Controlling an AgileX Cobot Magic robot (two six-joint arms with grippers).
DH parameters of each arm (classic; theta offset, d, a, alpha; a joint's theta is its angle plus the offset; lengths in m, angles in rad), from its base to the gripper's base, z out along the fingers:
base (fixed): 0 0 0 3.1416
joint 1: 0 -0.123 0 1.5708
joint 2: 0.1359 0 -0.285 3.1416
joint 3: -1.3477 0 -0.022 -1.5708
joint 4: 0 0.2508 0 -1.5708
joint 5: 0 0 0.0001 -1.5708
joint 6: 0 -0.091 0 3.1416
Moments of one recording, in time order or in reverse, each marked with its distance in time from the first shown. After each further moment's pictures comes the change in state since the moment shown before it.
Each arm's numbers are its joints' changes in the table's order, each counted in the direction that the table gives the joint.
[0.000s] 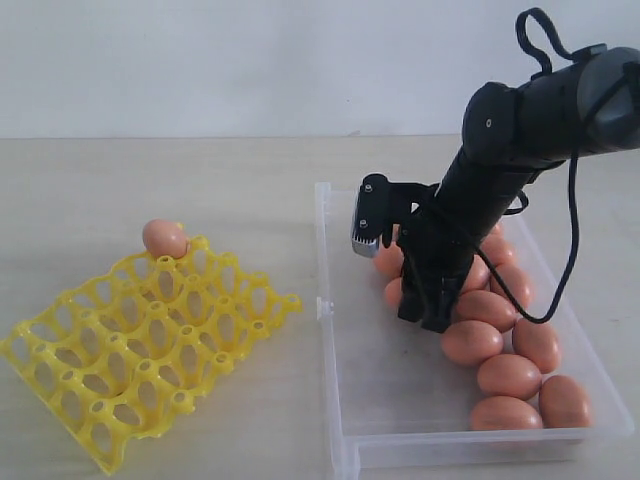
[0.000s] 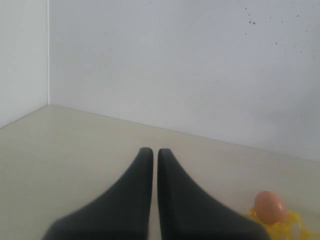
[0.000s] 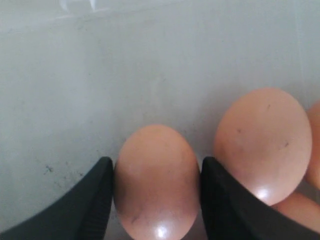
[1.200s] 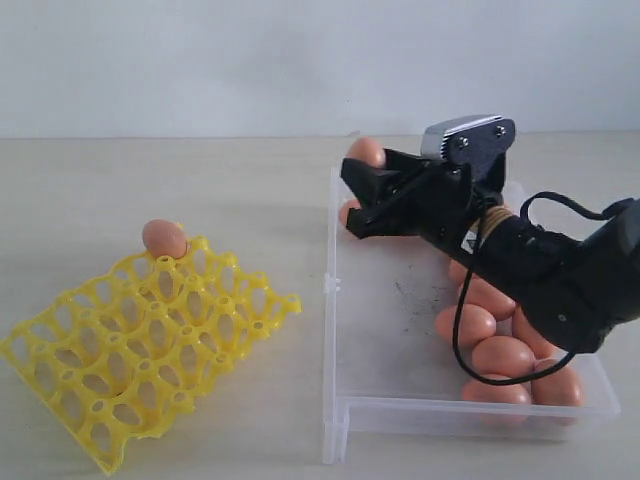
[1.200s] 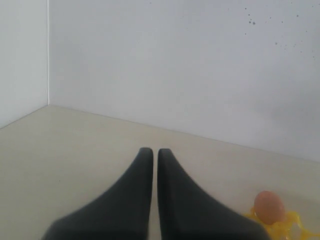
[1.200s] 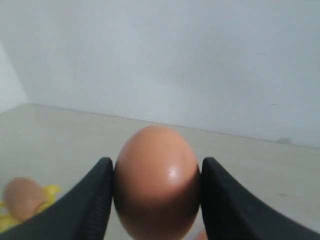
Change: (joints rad) left arm 0.000 0.000 0.000 0.000 0.000 0.000; right arm -0.002 0.005 -0.517 -0.556 -1.883 -1.488
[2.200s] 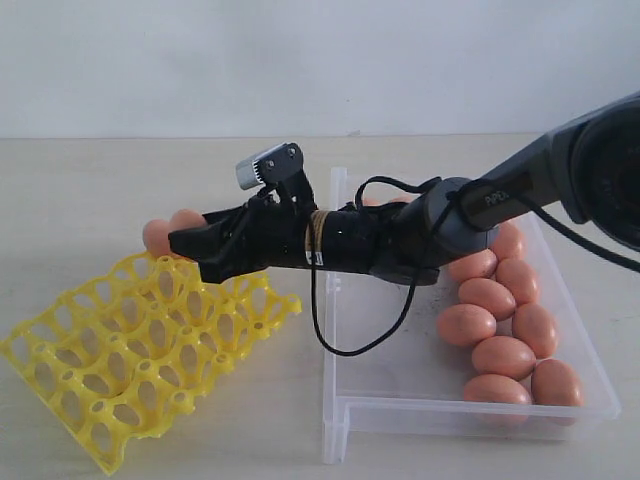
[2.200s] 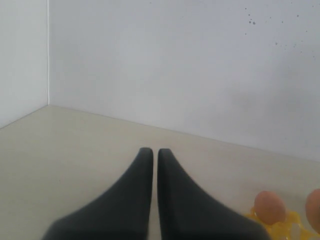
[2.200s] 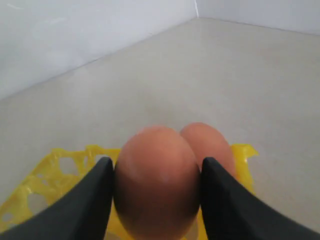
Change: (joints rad) left arm 0.000 0.000 0.000 0.000 0.000 0.000; right arm -0.178 0.332 0.591 -0.602 0.255 -0.516
